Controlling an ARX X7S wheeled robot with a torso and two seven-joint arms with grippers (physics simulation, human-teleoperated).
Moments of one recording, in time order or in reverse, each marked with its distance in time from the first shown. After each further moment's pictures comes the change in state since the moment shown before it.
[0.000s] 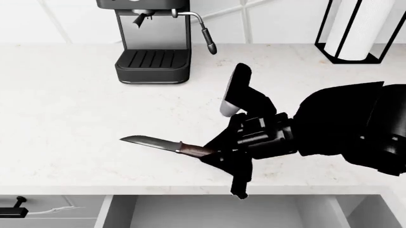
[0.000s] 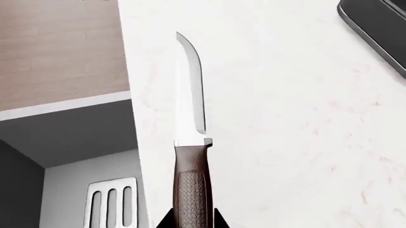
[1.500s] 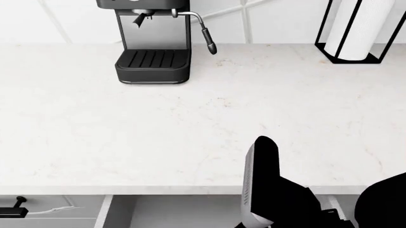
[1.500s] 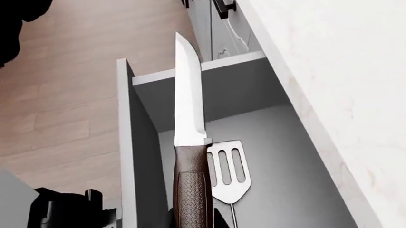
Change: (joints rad) left arm -0.008 -0.015 0.030 -0.001 0.010 -0.007 -0.013; right arm 0.026 0.292 0.089 -0.573 0.746 0.090 0.527
